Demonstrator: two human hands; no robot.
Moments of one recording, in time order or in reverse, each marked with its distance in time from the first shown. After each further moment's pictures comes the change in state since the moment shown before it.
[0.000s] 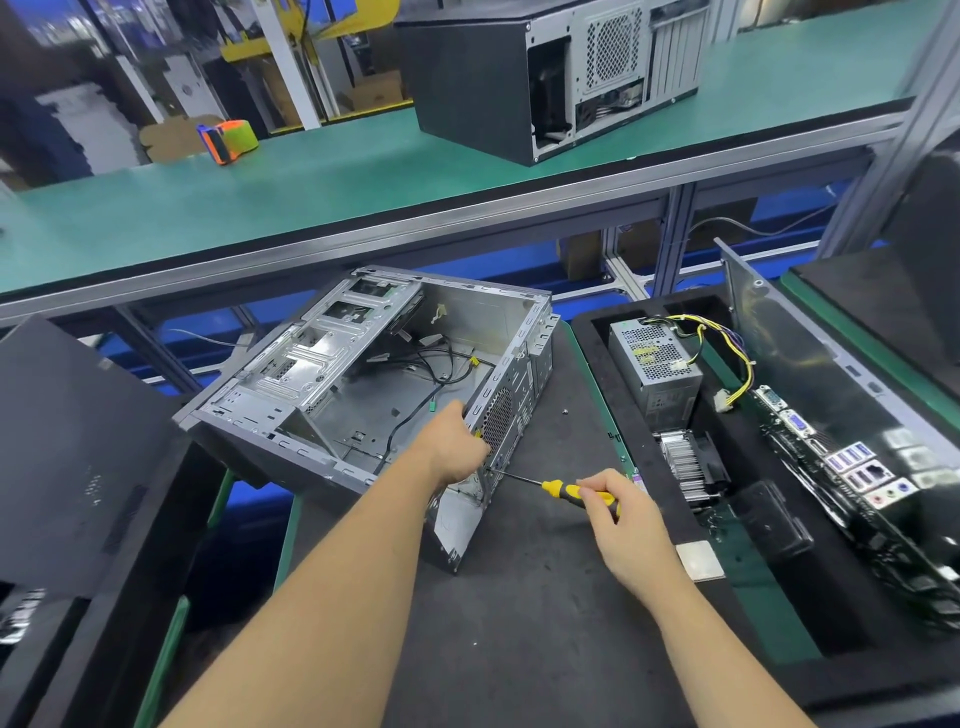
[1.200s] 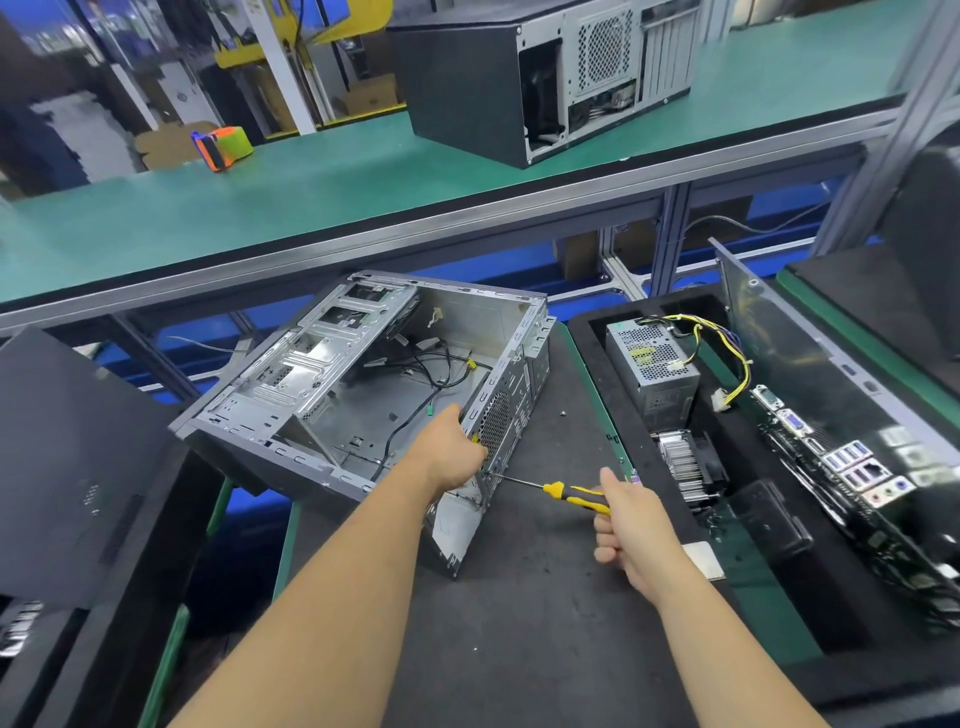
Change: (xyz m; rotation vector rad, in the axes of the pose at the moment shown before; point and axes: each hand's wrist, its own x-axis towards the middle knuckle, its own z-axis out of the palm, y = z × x) left_hand -0.001 0.000 0.001 0.007 0.013 0.020; right_hand 0.022 -0.005 0.003 0.561 -0.011 0.614
